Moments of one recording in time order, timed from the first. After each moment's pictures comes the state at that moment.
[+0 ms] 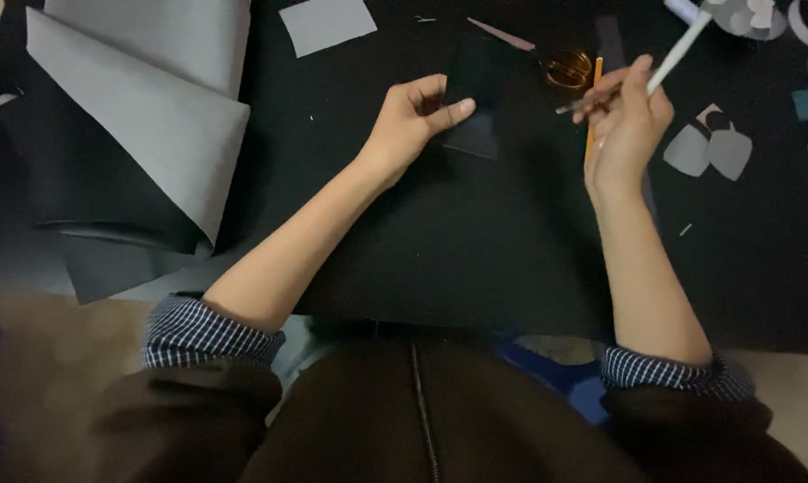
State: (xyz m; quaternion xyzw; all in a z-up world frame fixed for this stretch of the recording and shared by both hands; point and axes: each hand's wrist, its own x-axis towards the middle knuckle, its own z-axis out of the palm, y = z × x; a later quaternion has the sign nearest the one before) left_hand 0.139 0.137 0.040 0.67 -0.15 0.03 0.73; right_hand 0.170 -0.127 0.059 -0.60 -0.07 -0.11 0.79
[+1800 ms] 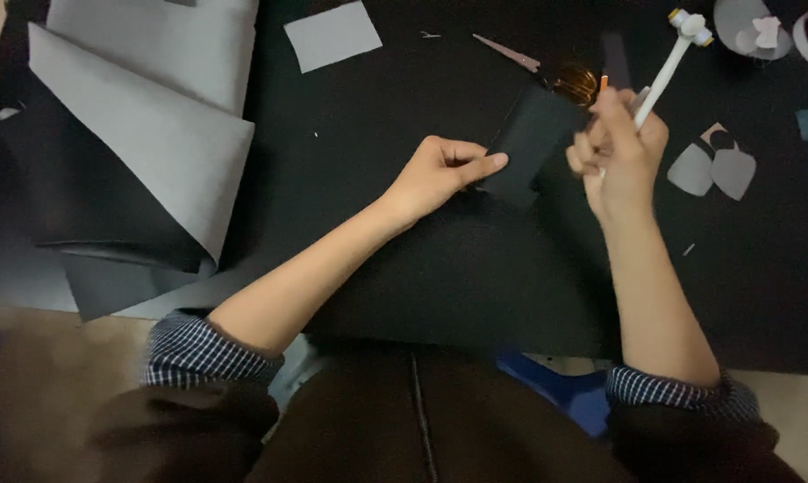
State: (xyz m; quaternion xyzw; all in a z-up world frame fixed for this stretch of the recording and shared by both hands) left_hand 0.117 0.117 0.045 0.61 -0.16 -0.13 0.77; right_hand 0.159 -0.124 0.074 -0.59 -0.10 0.03 0.80
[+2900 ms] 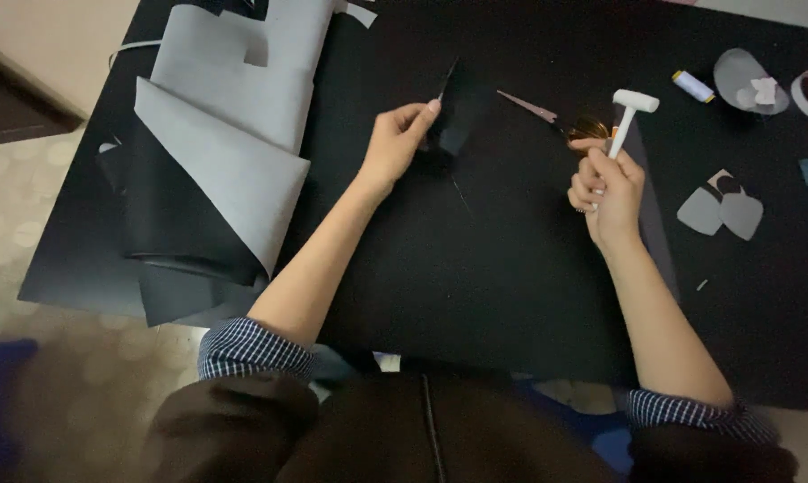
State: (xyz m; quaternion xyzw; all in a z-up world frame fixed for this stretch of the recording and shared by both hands) left_hand 0.209 0.197 -0.025 0.73 -0.01 0.13 0.68; right_hand 0.174 -0.112 0.055 -0.63 -0.06 0.06 0.77
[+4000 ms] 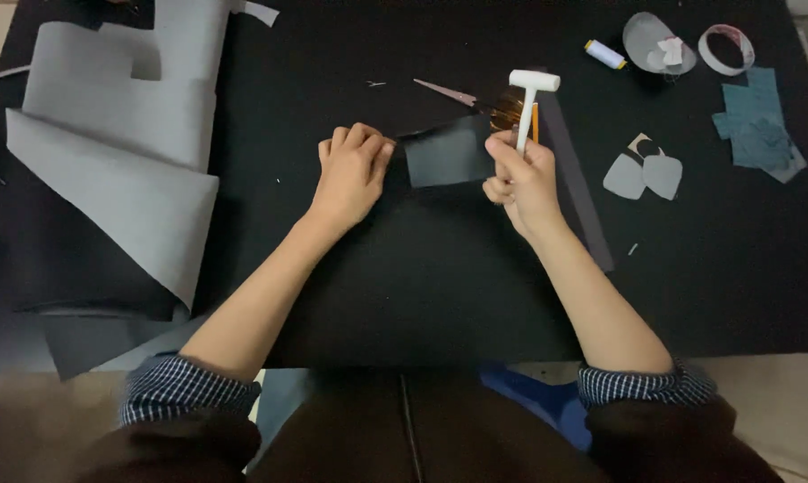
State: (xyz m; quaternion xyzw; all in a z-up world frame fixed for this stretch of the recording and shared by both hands) left_hand 0.147 0.154 0.038 0.93 -0.14 0.11 0.32; right_hand 0.162 -0.103 0.060 -0.61 0.01 0.06 0.79
